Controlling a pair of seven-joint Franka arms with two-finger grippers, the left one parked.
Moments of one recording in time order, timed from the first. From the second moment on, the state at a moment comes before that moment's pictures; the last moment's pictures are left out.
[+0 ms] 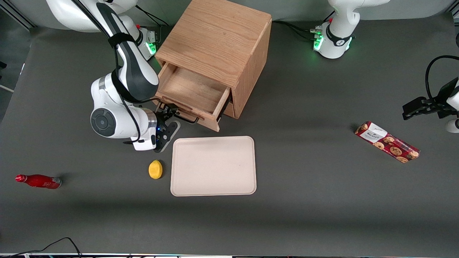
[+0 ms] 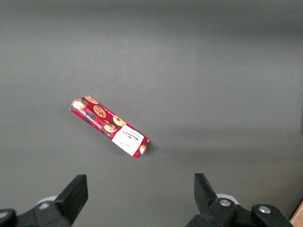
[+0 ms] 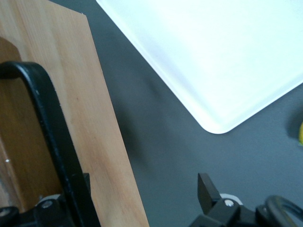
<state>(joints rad) 0.38 0.37 -0.03 -1.69 0.31 1.77 -0.59</state>
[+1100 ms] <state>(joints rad) 0.27 0.45 -0.03 -1.57 0.30 1.77 -0.74</state>
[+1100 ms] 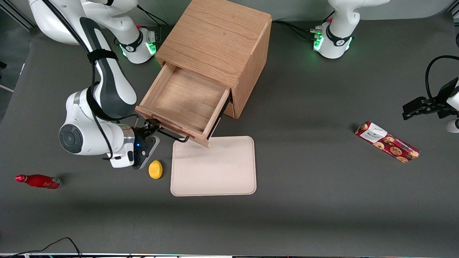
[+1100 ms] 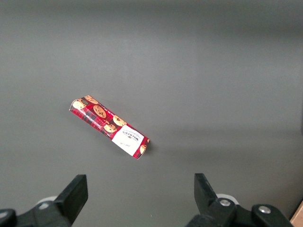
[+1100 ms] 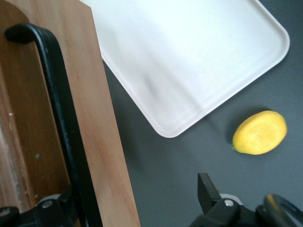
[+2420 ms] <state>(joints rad) 0.23 0.38 0.00 -1.43 0.29 1.68 -0.75</state>
